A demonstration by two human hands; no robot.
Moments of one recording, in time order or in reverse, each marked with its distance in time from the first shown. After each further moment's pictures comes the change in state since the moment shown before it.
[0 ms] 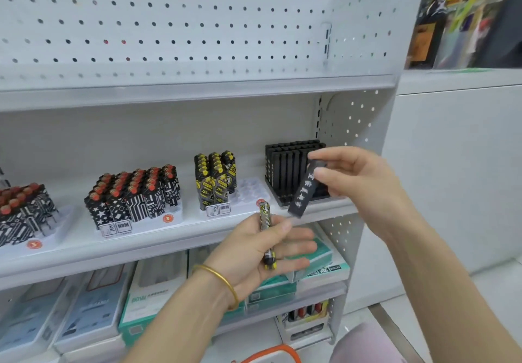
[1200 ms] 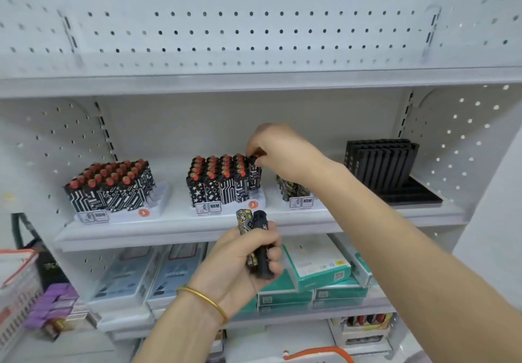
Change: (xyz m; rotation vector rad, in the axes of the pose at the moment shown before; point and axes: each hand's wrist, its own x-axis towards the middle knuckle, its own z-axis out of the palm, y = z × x) left_hand -0.063 0.024 -0.083 -0.251 0.271 0.062; right_hand 0.087 -0.014 0.192 -1.009 -0.545 -0.477
